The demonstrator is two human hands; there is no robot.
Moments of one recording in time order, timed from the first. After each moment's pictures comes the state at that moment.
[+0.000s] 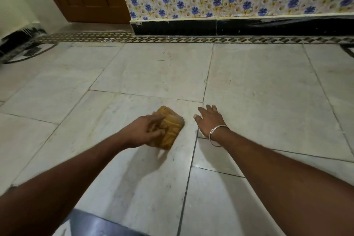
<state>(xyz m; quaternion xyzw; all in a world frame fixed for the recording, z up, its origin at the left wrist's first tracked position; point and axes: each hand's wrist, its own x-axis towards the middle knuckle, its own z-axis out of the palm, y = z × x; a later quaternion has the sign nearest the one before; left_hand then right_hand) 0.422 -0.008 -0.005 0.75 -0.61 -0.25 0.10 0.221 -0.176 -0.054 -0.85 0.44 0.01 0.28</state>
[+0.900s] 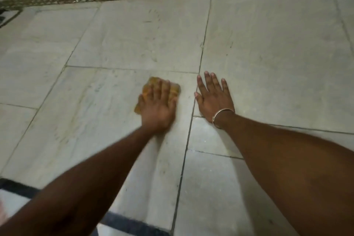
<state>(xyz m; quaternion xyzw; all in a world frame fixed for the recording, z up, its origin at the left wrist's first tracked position) 0.371 -0.082 -0.115 0.88 -0.46 -0.09 0.03 0.215 -0.206 -0.136 -0.91 0.41 -0.01 0.09</state>
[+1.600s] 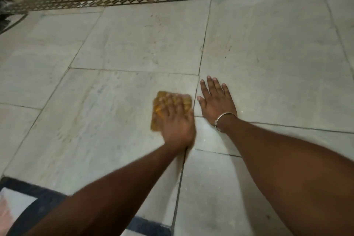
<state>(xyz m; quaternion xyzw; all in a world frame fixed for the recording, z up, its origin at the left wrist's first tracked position) 0.287 -0.068 -0.126 0.90 -0.41 -0.08 0.08 0.200 -0.198 -0.137 -0.91 0.41 0.00 0.08</state>
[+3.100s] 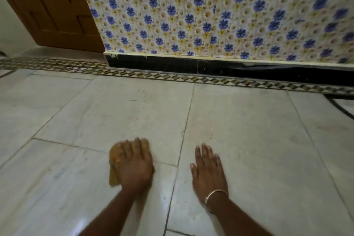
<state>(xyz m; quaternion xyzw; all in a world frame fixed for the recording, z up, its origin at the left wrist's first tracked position) 0.420 -0.194 -0.128 0.91 -0.41 0.00 0.00 0.211 -0.293 -0.139 -0.87 0.48 -0.06 0.10</state>
